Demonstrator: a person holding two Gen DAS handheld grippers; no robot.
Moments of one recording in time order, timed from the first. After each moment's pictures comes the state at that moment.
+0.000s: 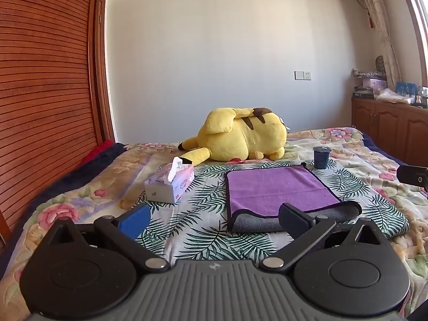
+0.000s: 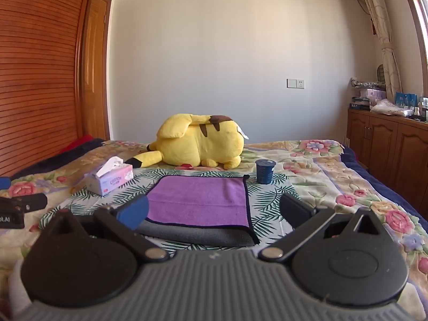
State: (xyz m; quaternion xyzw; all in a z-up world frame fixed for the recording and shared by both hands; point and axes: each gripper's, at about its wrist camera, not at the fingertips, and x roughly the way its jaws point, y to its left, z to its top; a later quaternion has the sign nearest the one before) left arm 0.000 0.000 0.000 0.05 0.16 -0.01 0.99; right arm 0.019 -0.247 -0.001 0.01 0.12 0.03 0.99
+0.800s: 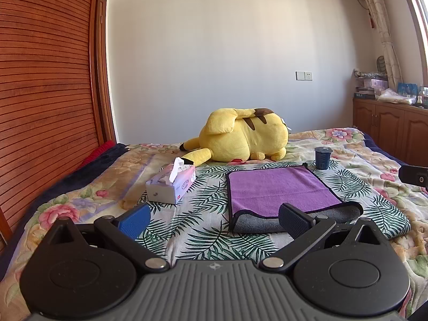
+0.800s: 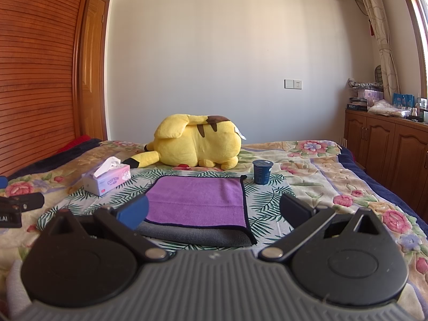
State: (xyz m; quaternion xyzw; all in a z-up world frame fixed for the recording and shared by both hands) left arm 0.000 0.001 0.003 0.05 0.15 -0.01 0.99; right arm 0.020 -0.255 0.000 0.00 0.12 0.03 0.99
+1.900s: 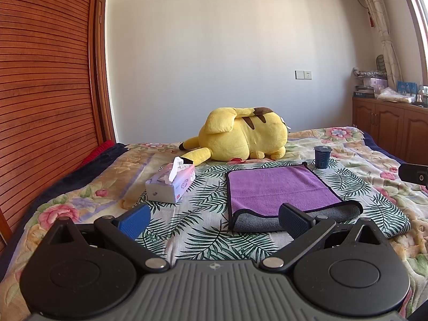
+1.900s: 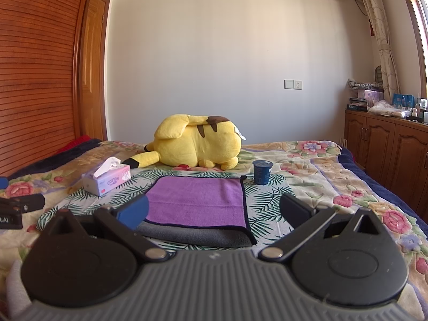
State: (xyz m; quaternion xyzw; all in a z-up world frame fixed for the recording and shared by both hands) left arm -0.001 0.000 0.001 0.05 0.15 -0.01 0.99; right arm 0.019 -0.255 -0.001 0.00 0.12 0.03 0.99
